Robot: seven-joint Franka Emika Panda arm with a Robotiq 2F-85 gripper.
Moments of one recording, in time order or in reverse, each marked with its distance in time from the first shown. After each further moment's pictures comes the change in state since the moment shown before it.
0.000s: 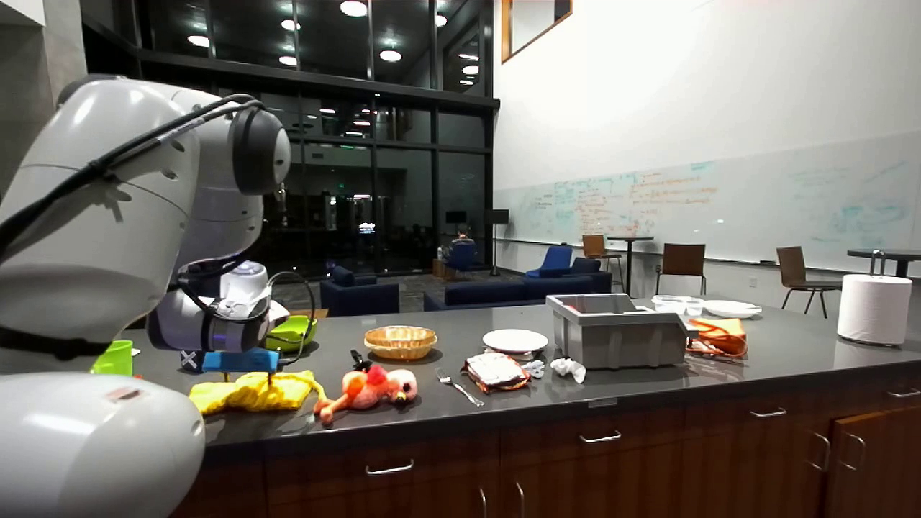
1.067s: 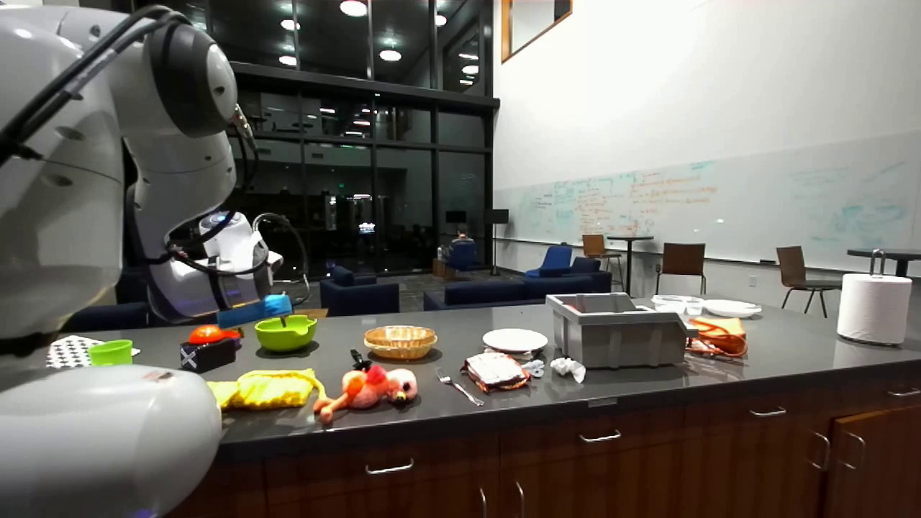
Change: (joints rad) arm 0.297 -0.267 -0.366 -0.053 -0.276 -0.009 0.052
